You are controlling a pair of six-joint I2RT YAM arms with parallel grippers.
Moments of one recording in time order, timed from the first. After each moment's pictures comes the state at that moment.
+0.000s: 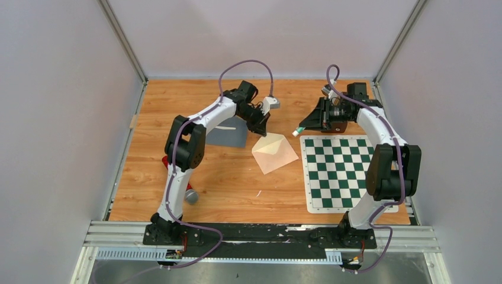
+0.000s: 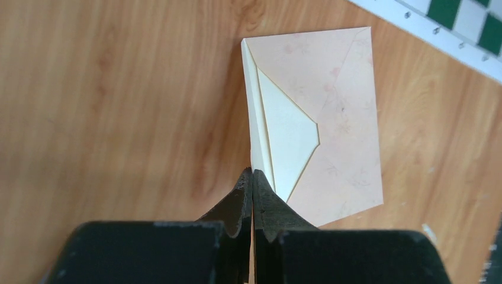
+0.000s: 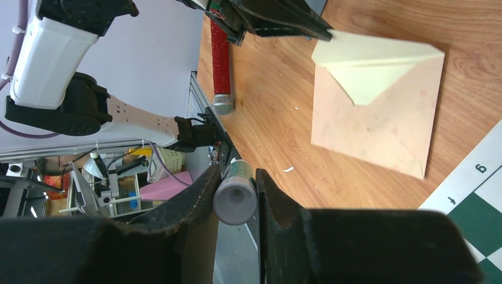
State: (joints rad) left arm -0.53 2.26 1.87 -0.71 0.73 0.41; right arm -0.03 1.70 1.34 -0.69 -1.15 0.21
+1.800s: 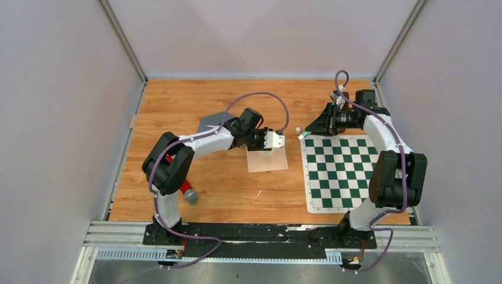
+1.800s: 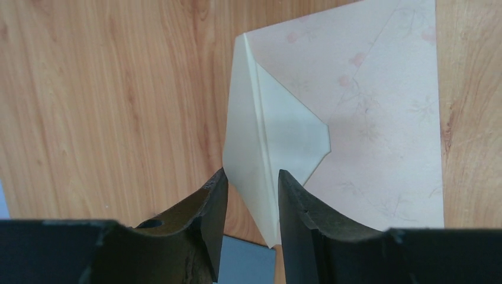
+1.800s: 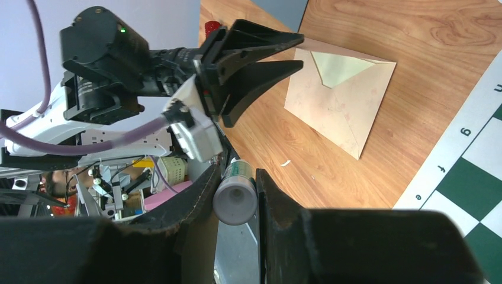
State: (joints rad) left arm -0.71 1.89 1.26 -0.24 0.32 0.95; right arm -0.10 1.62 1.23 -0.67 -1.14 0.22
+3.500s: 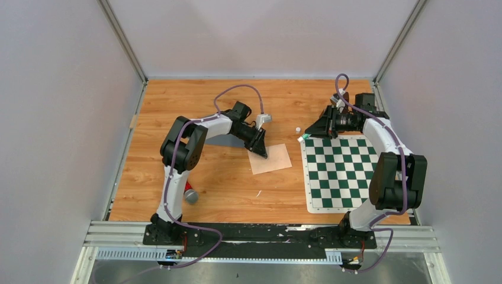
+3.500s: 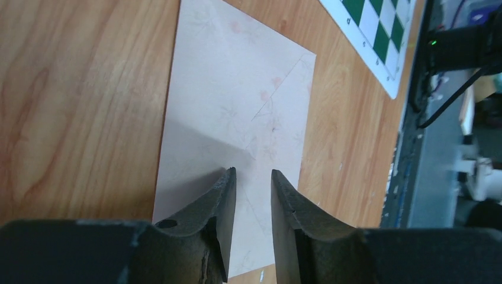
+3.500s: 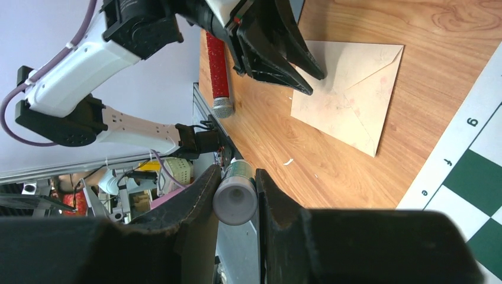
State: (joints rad) left arm -0.54 2.18 1.48 -0.43 0.93 0.19; right arm -0.10 1.60 1.17 -0.62 -1.14 0.27
